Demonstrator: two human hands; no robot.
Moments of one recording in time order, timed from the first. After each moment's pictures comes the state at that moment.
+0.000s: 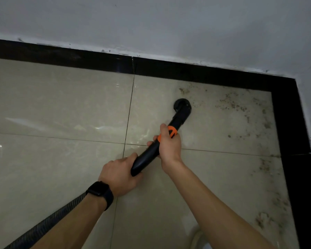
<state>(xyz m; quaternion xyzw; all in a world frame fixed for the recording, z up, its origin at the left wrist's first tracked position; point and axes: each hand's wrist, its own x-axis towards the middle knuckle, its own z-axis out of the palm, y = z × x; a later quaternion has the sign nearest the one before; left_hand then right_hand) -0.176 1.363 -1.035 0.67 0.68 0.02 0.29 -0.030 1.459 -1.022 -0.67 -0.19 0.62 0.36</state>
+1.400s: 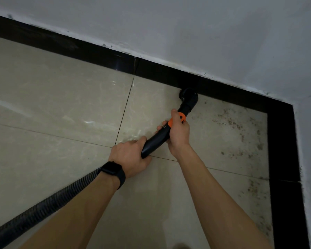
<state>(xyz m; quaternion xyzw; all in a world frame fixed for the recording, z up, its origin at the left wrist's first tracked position) -0.135 1.443 -1.042 0.65 0.71 0.06 0.26 -0.003 1.544 -1.020 -0.65 -0.23 0.62 0.37</state>
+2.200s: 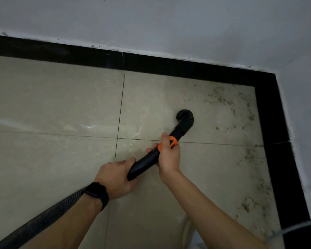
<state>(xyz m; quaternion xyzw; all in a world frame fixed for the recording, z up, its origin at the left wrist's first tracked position) -0.168 1.343 -1.033 0.72 0.63 -0.02 0.29 -0.006 1.412 -1.017 -0.68 -0.13 0.61 0.39</state>
